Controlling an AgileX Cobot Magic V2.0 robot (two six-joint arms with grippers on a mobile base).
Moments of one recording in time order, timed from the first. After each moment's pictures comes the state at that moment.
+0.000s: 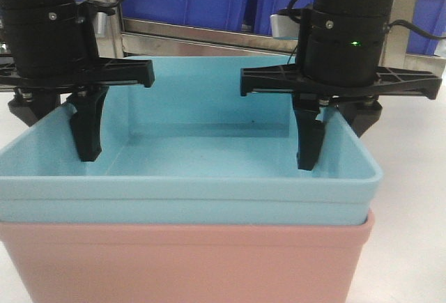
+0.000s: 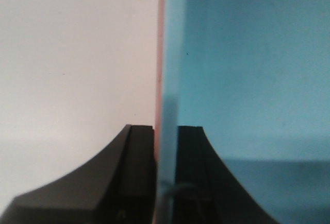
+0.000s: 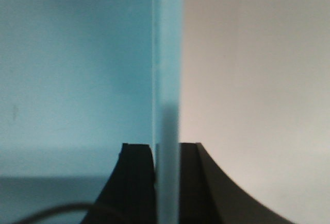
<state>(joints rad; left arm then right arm) -0.52 1.74 -1.29 -0.03 1.02 -0.45 0.58 1.75 -1.26 -0.02 0.96 0.64</state>
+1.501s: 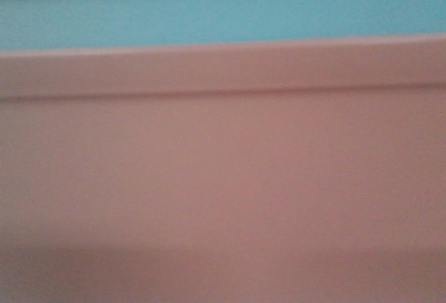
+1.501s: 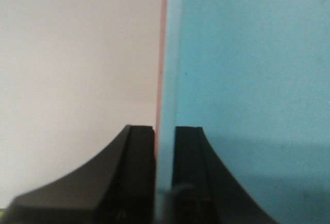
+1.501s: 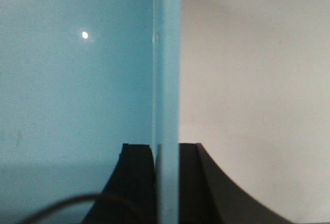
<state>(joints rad) -0.72 1.46 -1.33 0.03 1.26 -0.68 0.80 1.42 -1.28 -0.18 1.26 0.89</state>
